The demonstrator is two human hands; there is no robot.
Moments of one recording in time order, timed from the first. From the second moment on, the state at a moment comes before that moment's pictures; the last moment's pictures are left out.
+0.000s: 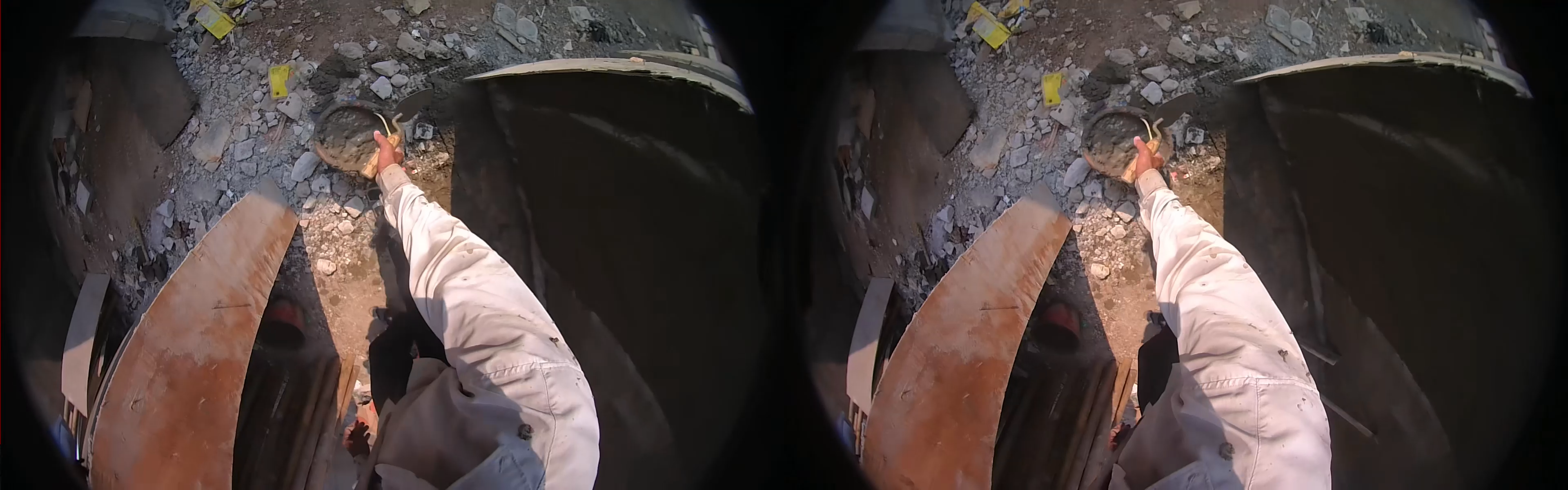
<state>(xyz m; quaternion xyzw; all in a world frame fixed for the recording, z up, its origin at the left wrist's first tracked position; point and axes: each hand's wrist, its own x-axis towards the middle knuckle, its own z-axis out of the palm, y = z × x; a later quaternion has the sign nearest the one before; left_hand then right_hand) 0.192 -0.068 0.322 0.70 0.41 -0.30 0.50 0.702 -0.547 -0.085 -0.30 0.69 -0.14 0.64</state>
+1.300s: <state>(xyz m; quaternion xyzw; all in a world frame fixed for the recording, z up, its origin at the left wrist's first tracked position) 0.213 -0.186 0.183 0.78 0.40 -0.25 0.41 0.330 -0.669 -0.242 -0.88 0.26 0.34 0.18</state>
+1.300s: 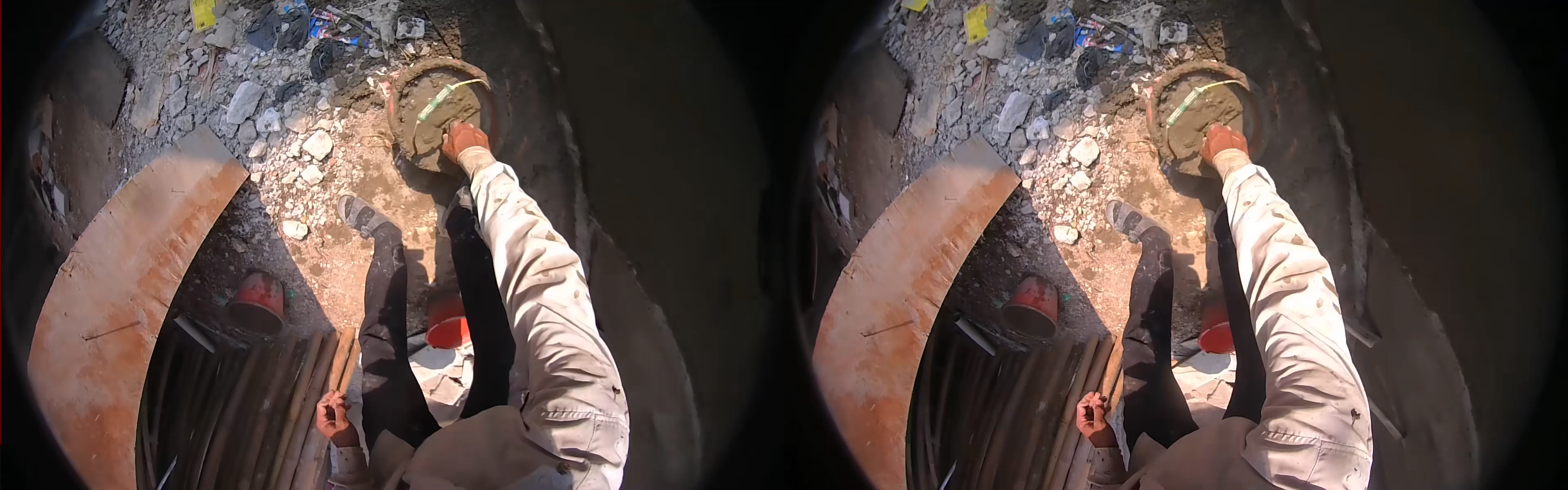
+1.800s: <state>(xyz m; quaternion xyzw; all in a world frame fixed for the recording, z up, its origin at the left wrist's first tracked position) 0.199 -0.196 0.186 0.79 0.42 -0.26 0.37 0.326 -0.655 -0.236 -0.91 0.25 0.28 0.17</state>
